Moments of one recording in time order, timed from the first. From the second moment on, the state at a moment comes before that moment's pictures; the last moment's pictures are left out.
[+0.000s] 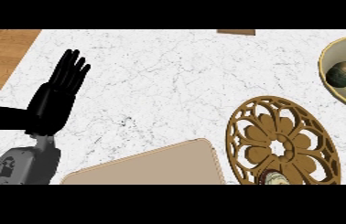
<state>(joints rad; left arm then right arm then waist) -0.22 0.27 0.00 -1.57 0.38 -0.02 0.02 -0.93 -0.87 0.11 -0.18 0.46 0.17 -0.59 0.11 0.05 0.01</state>
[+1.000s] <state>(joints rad) -0.20 0.27 0.02 -1.56 0.38 -0.02 0.00 -0.99 -1.00 -0.25 -0.01 0.10 0.44 -0.63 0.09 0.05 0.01</state>
